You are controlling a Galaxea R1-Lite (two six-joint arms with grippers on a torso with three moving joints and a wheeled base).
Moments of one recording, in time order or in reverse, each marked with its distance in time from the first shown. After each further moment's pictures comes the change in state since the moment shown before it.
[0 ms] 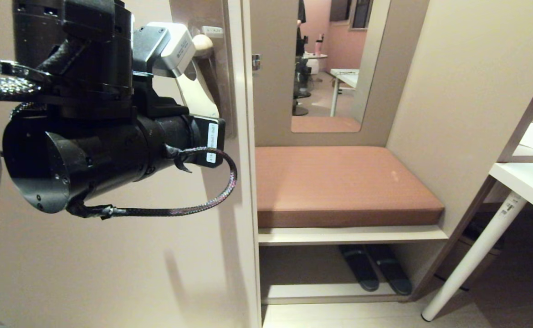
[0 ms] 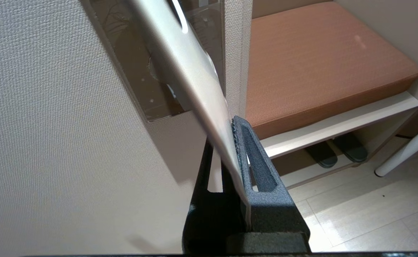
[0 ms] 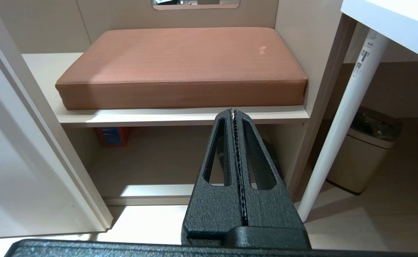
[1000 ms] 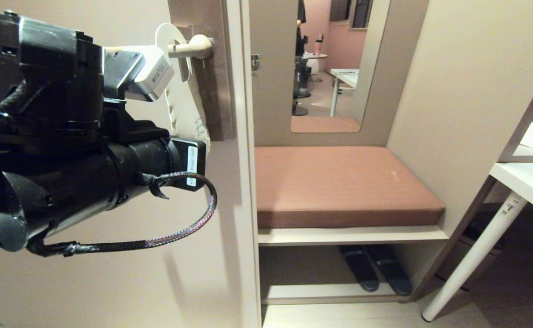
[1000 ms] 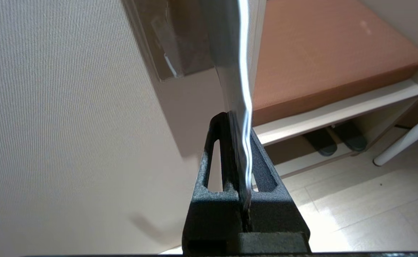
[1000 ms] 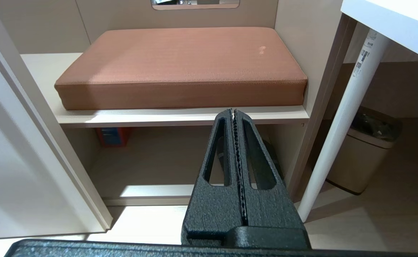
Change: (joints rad) left arm 0.007 -0.081 0.134 0.000 -0.002 -0.044; right arm 0.000 0.000 0.000 0.000 0.000 0.000
